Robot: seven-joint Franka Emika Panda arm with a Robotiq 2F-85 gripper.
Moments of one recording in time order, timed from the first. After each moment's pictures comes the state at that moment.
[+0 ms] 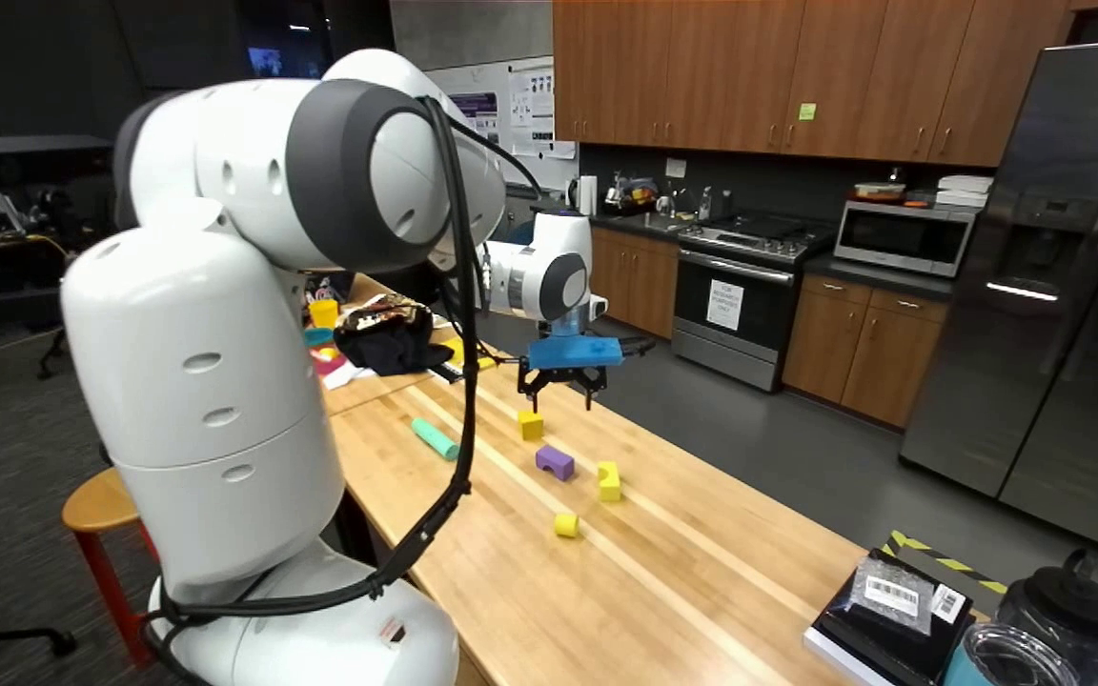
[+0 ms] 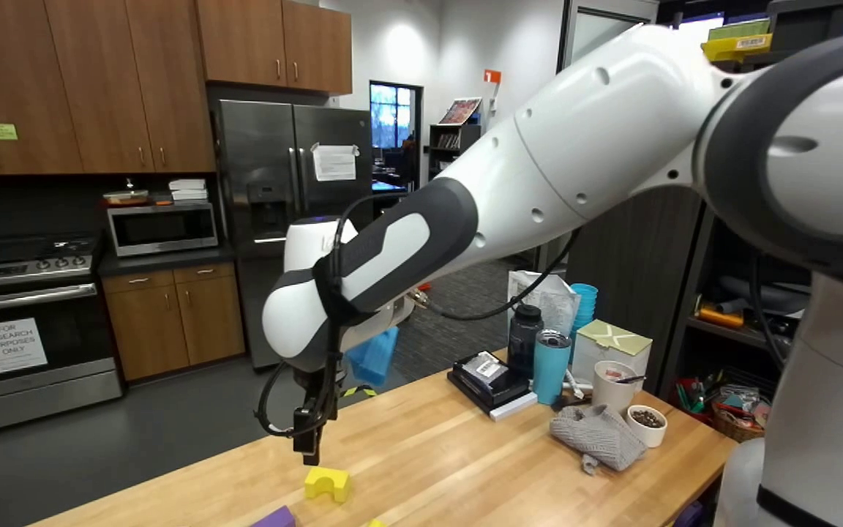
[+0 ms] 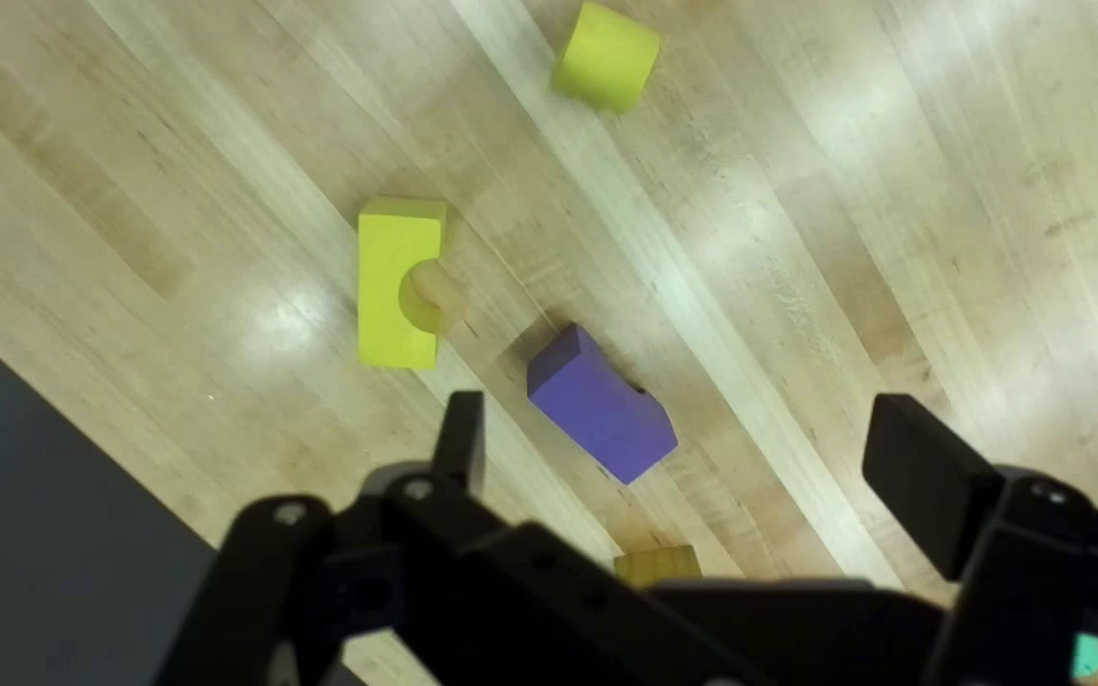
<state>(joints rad) 0.12 0.00 0.00 -2.24 0.05 2.29 -0.54</state>
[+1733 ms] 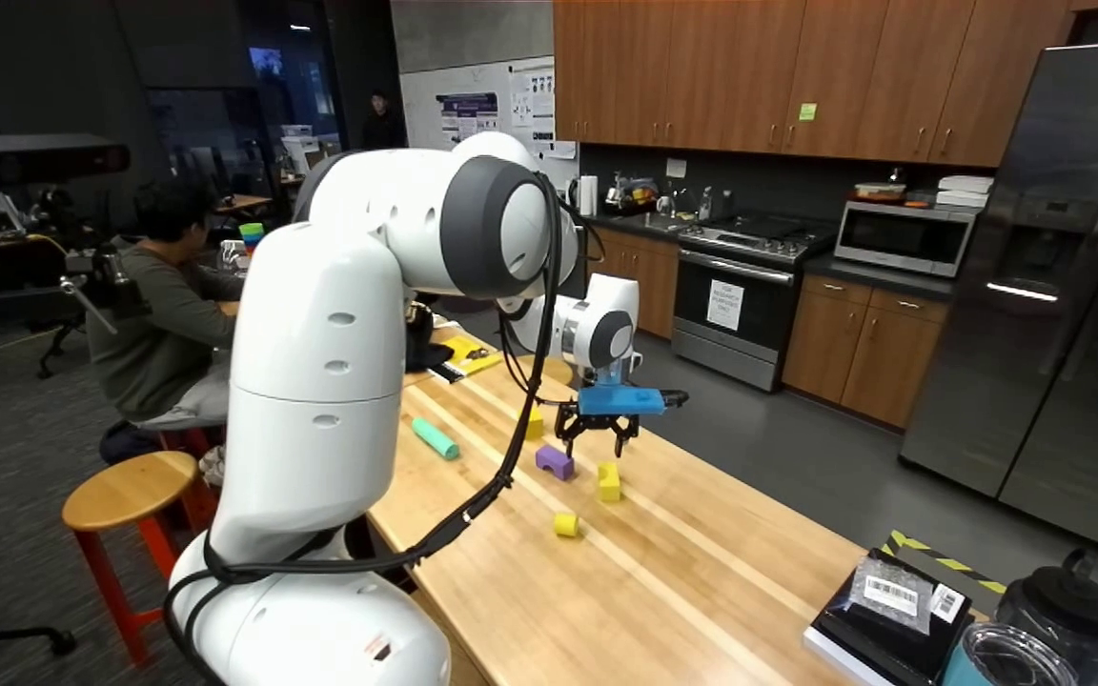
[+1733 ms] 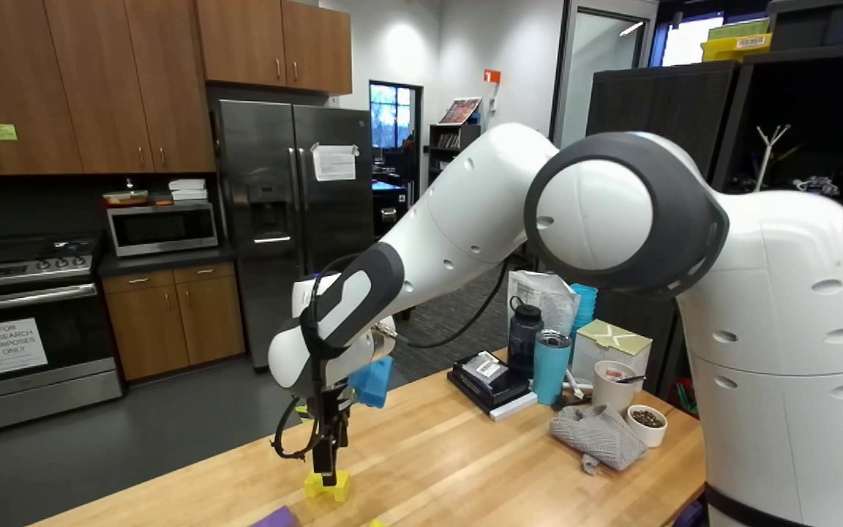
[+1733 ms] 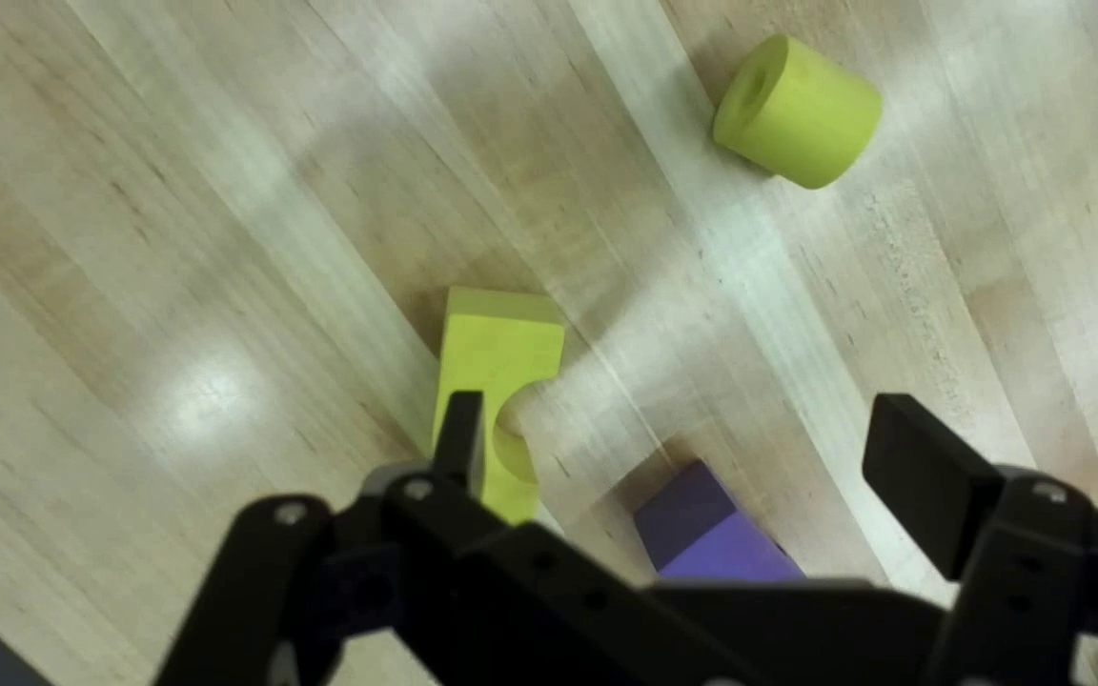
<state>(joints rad) -0.03 0.33 0.06 -2.06 0.04 2.29 -0.69</state>
